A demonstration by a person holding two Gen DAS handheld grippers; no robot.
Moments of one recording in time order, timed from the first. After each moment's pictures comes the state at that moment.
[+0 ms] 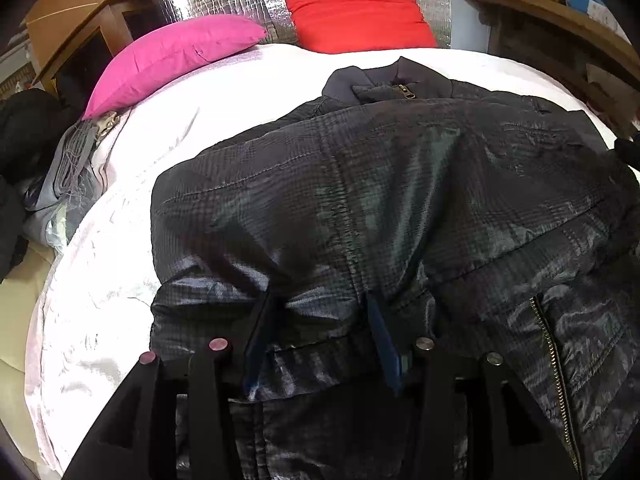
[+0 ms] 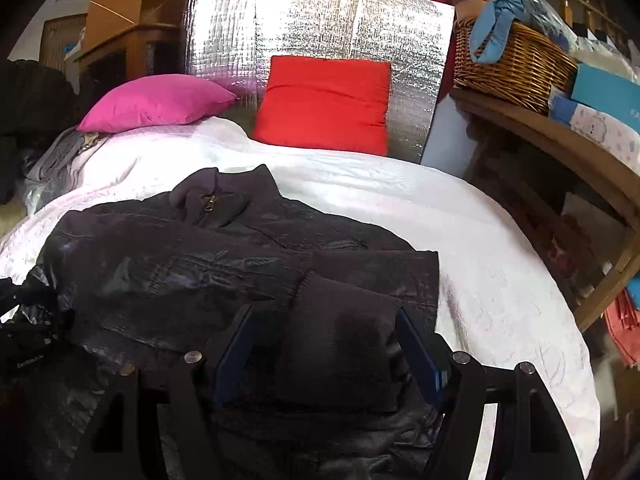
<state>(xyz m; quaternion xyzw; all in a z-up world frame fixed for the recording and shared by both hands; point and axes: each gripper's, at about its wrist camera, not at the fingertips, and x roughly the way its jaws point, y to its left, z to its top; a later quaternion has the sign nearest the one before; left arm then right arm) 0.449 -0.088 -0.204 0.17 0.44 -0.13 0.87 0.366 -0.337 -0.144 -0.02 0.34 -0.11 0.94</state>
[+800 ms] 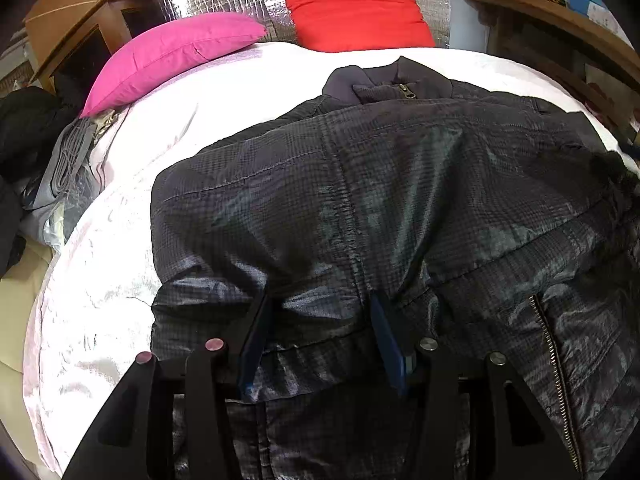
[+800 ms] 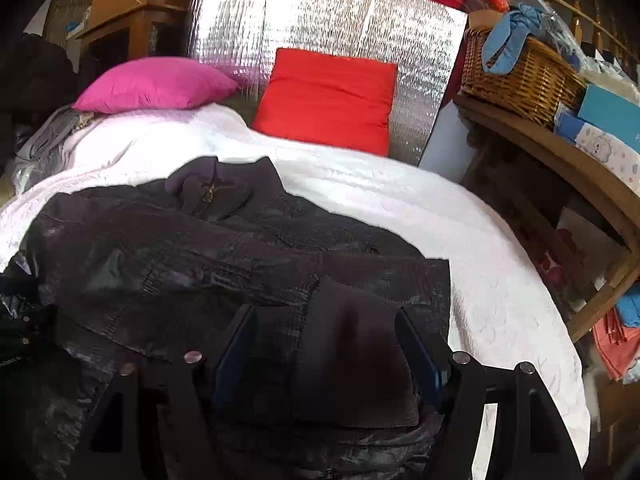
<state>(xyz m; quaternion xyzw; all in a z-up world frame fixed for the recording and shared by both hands) 0.449 -0.080 -0.201 0.16 0.44 -0.14 0.87 0.389 -0.323 -0.164 -0.05 0.37 -0.12 0.92</state>
